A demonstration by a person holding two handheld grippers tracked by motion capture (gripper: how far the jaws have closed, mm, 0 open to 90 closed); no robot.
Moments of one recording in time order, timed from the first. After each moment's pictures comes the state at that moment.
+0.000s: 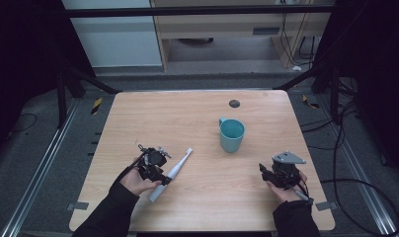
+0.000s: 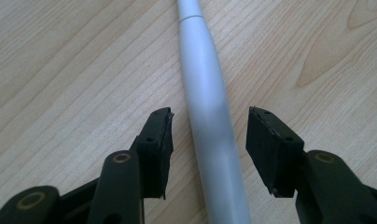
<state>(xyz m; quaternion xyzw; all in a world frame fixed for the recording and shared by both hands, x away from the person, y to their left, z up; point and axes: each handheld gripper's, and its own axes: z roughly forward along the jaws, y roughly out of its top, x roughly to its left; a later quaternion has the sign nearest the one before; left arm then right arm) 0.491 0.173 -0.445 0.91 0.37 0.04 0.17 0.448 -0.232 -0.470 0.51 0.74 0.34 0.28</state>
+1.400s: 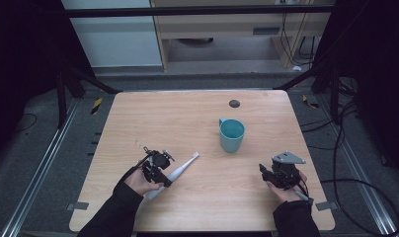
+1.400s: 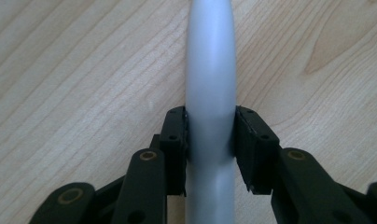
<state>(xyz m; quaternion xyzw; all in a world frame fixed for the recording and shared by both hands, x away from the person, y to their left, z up) 0.496 0.165 -0.464 0.92 0.36 0.01 0.13 0.447 -0.232 -0.470 0.51 0.74 0.34 0.27</state>
